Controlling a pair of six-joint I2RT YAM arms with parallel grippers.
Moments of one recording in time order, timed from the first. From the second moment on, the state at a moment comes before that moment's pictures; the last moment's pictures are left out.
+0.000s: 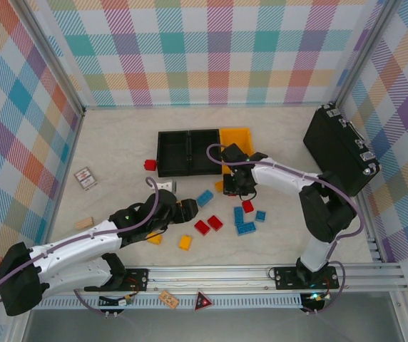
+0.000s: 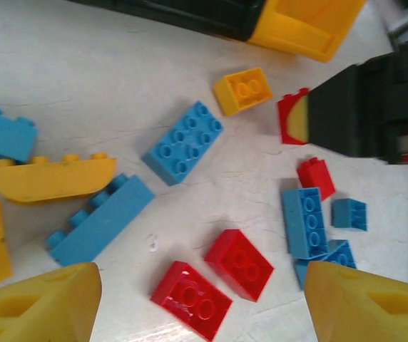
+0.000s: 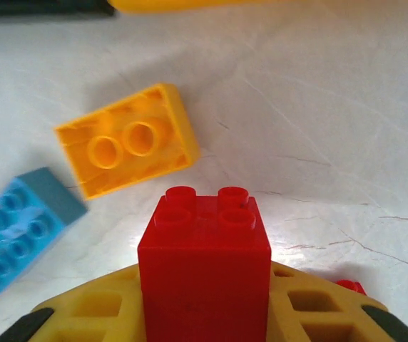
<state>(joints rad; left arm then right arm) -0.91 0.98 0.57 -0.31 -0.18 -0.92 0.67 1.74 1.20 -0.74 -0.01 0.61</state>
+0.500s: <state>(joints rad) -0.85 0.91 0.57 -0.44 -0.23 -0.92 0.68 1.91 1.63 -0.83 -0.01 0.57</state>
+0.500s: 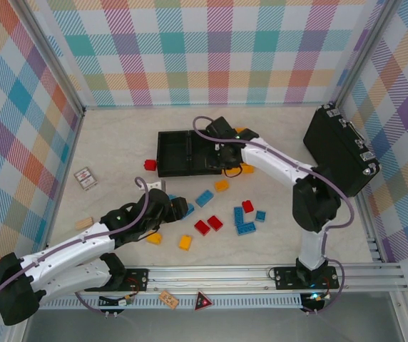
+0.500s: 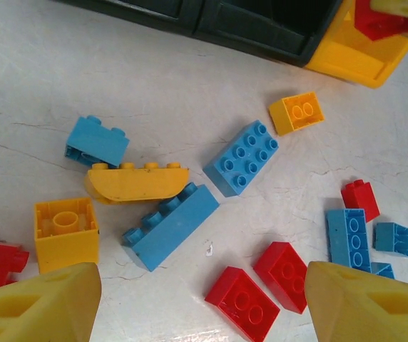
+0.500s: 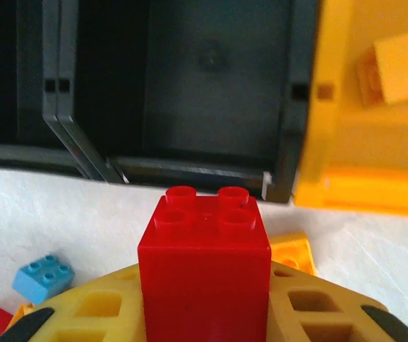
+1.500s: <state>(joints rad) -0.83 0.80 0.57 -0.50 -0.22 -0.96 0.68 2.31 2.12 -1.05 0.08 0.54</state>
